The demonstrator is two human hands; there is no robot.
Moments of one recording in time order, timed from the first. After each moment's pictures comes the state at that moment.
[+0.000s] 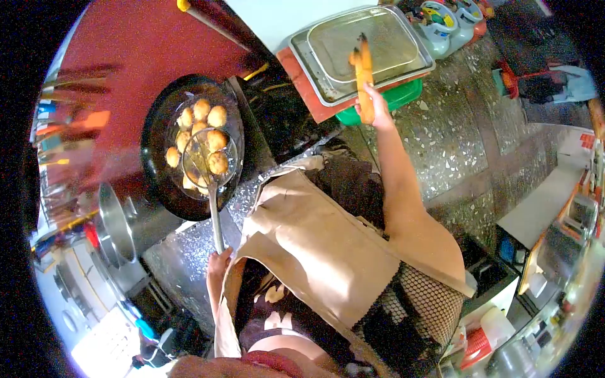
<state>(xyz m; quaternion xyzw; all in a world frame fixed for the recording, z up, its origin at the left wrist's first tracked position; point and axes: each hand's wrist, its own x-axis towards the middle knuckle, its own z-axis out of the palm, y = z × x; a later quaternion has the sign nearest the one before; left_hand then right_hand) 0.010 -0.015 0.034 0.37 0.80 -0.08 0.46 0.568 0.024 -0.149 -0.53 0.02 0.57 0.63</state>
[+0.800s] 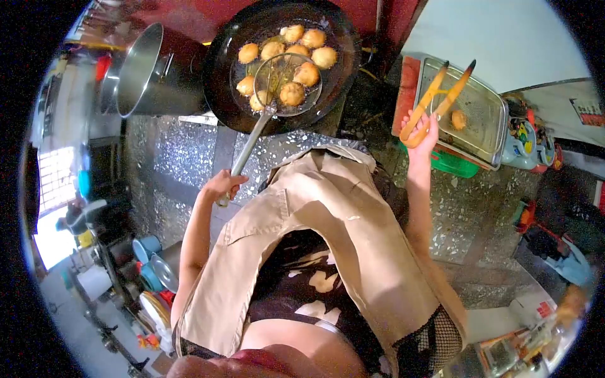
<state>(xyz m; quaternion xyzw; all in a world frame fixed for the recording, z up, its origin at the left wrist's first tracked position) -0.008 -0.024 0.014 0.38 0.74 -0.05 0.55 0.472 0.078 -0.088 -0.42 -0.06 0.63 0.65</state>
